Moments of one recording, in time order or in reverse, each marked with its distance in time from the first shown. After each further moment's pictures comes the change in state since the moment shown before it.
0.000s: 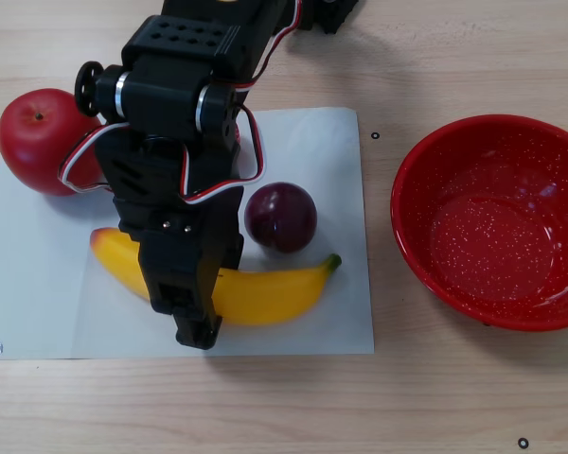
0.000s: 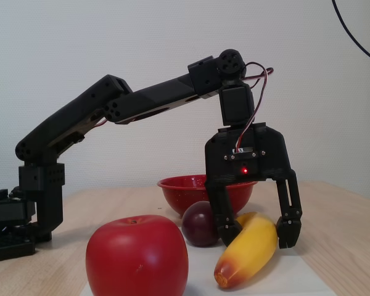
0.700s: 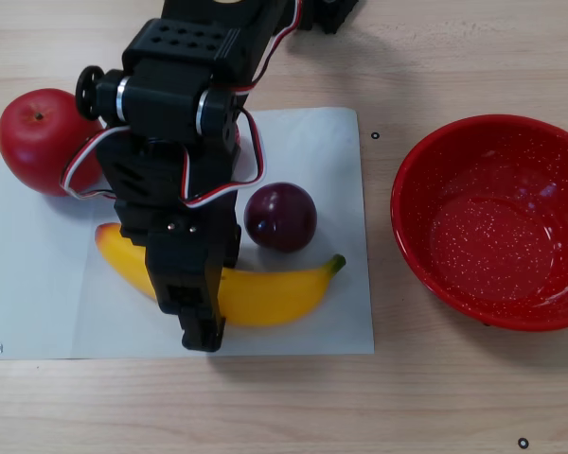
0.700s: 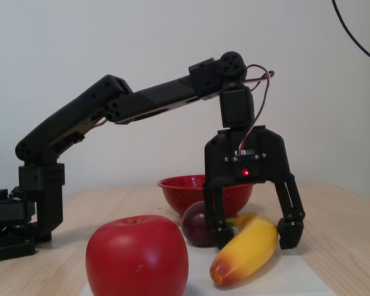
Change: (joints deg) arm 0.0 0.0 1.1 3.1 5.4
